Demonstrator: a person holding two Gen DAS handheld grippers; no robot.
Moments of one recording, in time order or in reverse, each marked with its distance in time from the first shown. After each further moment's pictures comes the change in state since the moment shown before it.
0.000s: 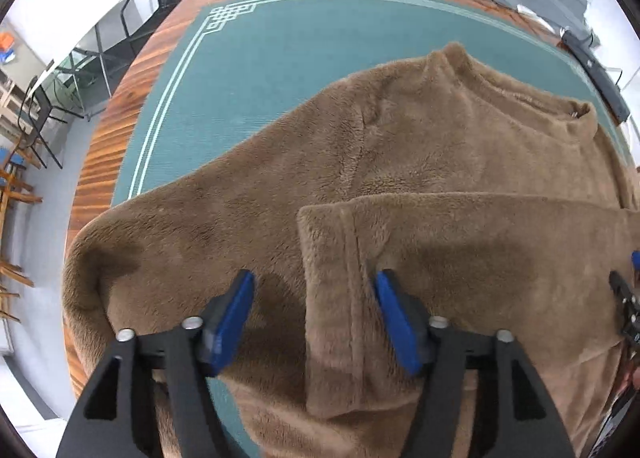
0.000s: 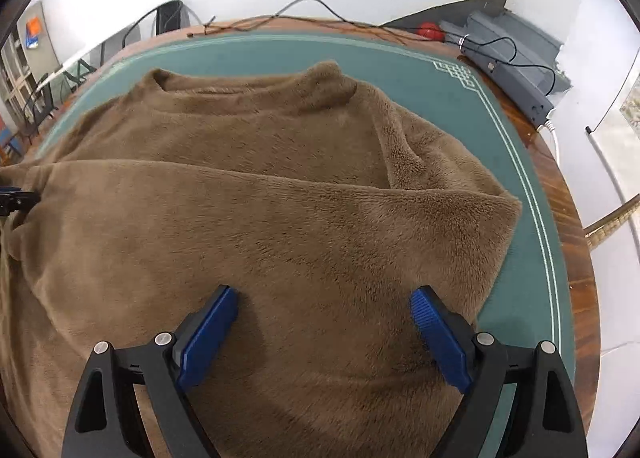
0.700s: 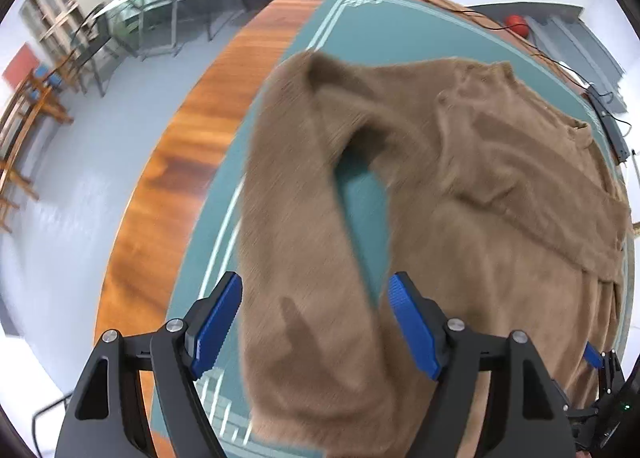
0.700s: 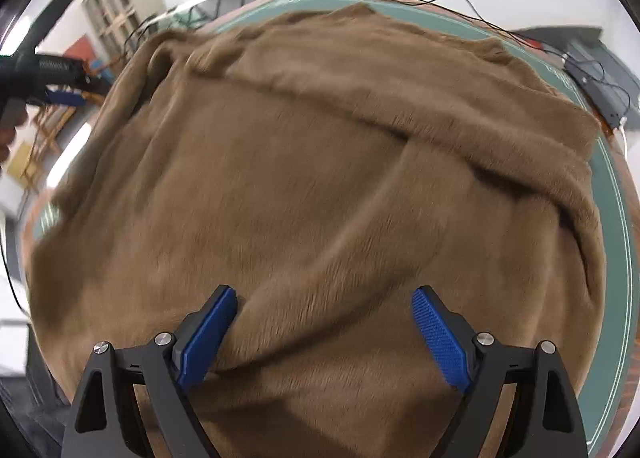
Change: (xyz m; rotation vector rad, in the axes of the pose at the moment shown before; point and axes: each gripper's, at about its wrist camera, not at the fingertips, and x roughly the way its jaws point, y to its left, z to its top) left arm -0.086 0.089 -0.158 -0.272 0.002 0.051; right arm -0.071 0.099 -0.146 -0.296 0.023 0.246
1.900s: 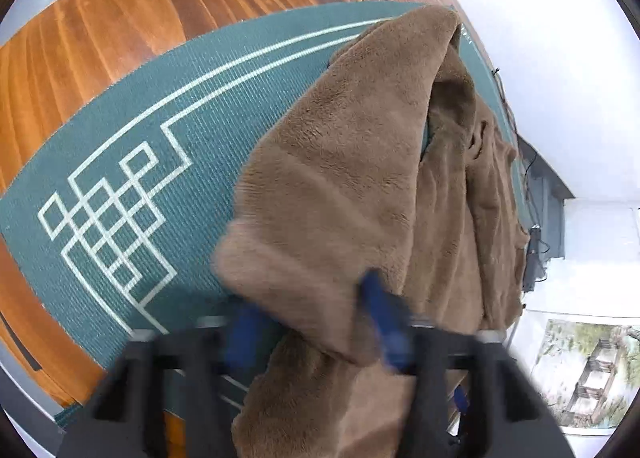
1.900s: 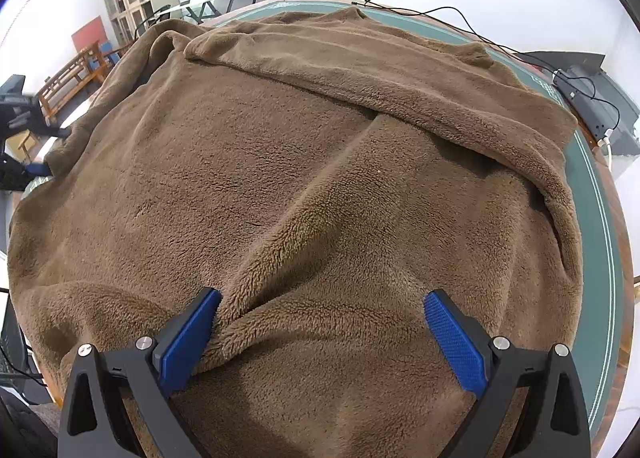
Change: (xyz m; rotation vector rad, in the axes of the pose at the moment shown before) left arm 0.038 0.043 -0.117 -0.682 0.132 -0.471; right arm -0.004 -0.030 -0.026 -0.065 -0.023 -0.009
